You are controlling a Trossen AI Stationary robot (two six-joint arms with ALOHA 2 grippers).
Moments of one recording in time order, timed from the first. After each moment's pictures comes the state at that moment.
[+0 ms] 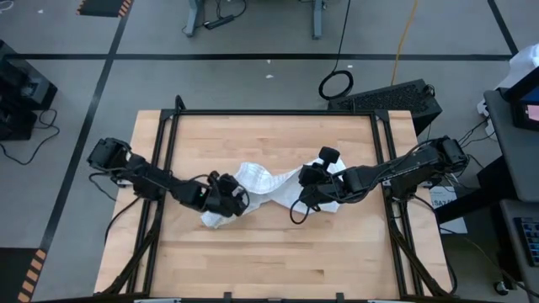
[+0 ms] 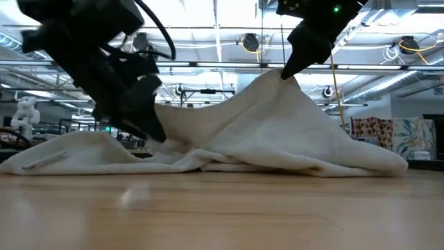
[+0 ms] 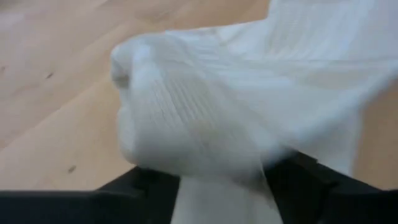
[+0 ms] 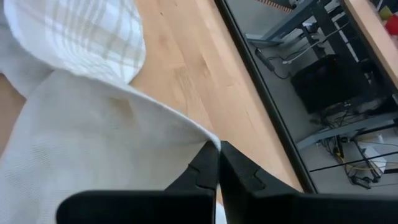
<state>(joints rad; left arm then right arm) -0.28 1.54 0.64 -0.11 -0.65 -0.81 0.24 1.50 1.11 -0.69 0.83 0.31</state>
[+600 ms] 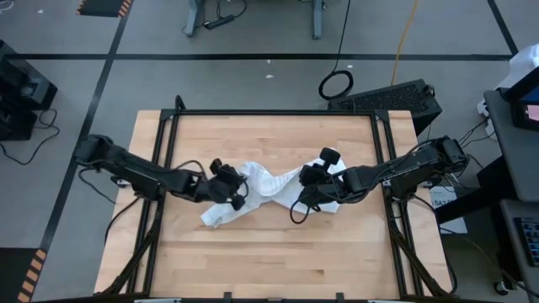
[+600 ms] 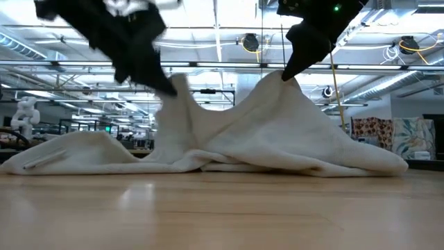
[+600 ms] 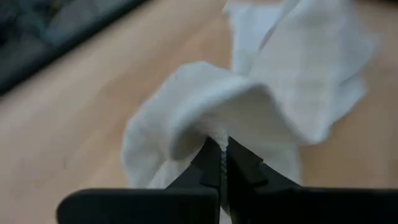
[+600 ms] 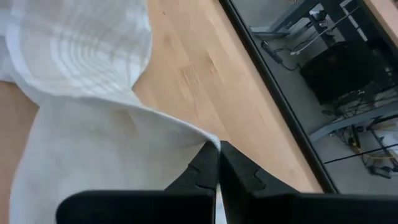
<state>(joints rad) -0.25 1.30 0.72 -0.11 -0.62 -0.48 0.24 1.50 1.10 -0.69 0.80 0.39</state>
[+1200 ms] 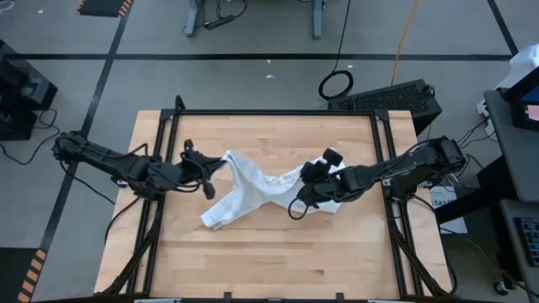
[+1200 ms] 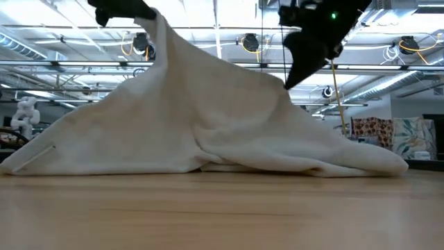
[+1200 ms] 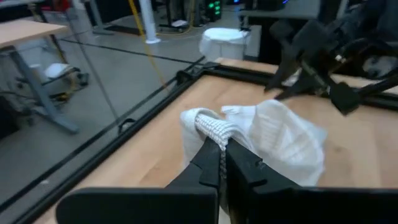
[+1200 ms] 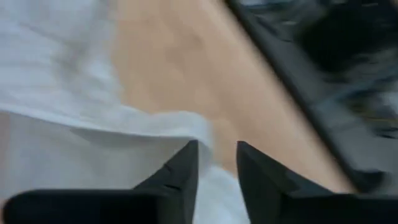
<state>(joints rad) -0.32 0.89 0.76 -0.24 -0.79 -0.23 0.21 1.52 1.10 -0.78 0.81 0.56</state>
